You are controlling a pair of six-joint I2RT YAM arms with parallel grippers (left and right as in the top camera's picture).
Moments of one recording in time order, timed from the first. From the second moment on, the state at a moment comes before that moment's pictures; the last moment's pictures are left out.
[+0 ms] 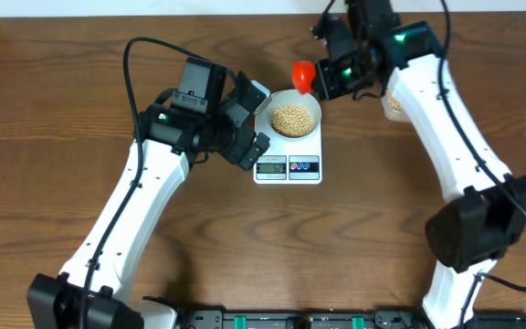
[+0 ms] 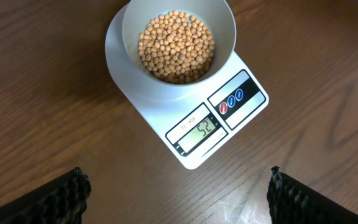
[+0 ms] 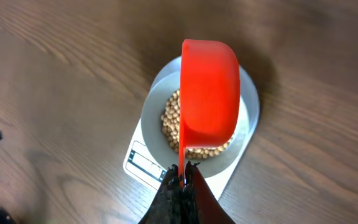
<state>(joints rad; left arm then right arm) -0.32 1.52 1.35 -0.89 0.29 0.32 0.35 2.00 1.98 -1.09 -0.37 0.03</state>
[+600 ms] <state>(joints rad) -0.32 1.52 1.35 -0.89 0.29 0.32 0.41 2.01 1.91 -1.08 -0.25 0.02</state>
